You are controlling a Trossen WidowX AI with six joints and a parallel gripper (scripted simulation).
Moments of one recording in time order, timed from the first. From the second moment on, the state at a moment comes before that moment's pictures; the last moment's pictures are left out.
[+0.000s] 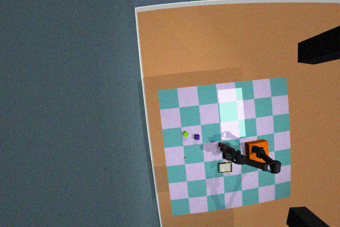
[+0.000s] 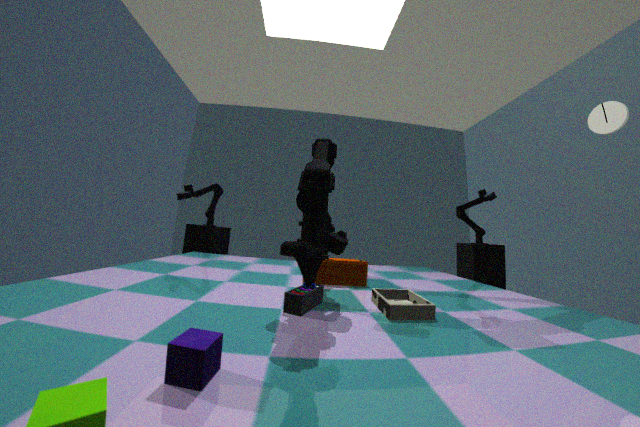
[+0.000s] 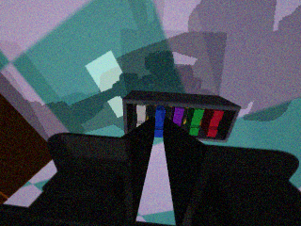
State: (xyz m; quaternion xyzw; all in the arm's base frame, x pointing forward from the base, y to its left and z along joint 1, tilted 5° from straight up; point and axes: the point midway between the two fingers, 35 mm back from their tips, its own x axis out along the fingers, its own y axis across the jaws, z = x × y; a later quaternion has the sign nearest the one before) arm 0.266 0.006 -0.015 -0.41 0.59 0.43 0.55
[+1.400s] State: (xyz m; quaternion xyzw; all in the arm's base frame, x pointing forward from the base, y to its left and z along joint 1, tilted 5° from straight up) arm 0.268 0.006 0.006 -0.41 0.59 0.43 0.55
